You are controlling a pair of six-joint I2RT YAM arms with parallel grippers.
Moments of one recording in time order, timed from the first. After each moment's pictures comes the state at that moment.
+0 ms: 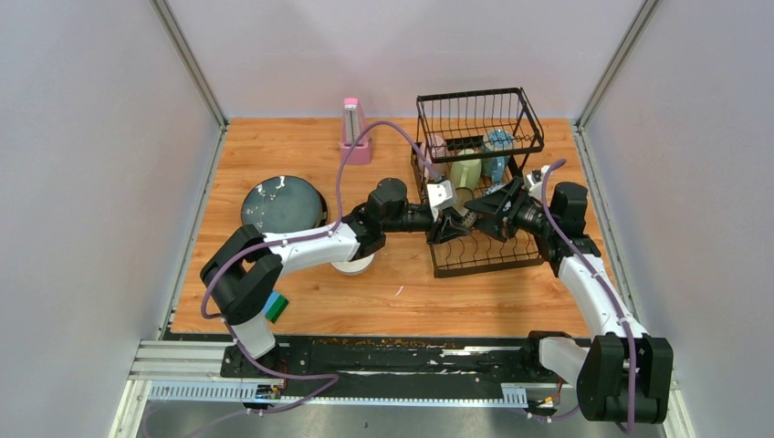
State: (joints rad) left arm -0.90 1.71 1.08 0.54 0.60 0.01; right arm -0.03 1.08 0.65 0.04 -0.92 1.05
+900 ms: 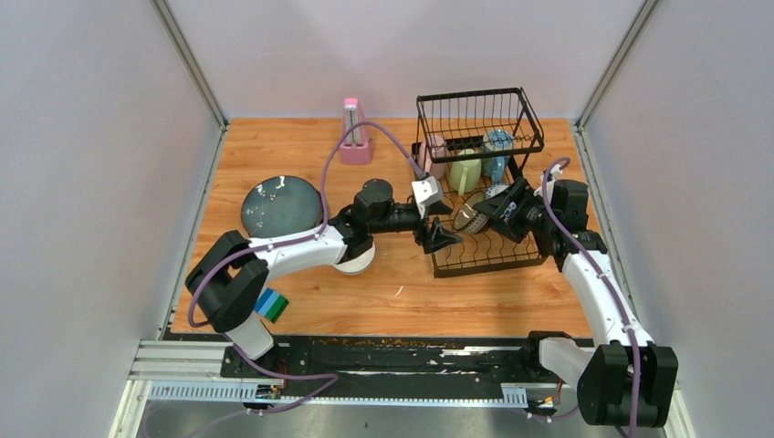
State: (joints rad) left arm -0.85 1.64 1.01 0.53 0.57 -0.04; right arm -0.02 1.06 0.74 -0.26 -0.60 0.81
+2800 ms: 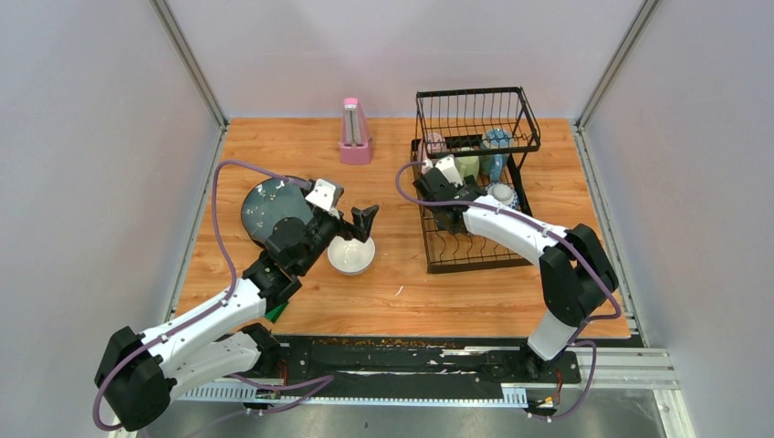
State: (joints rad) left arm -0.74 0.92 0.55 0.43 -0.17 -0.07; right arm 0.67 1.69 1.23 -0.63 0.68 0.23
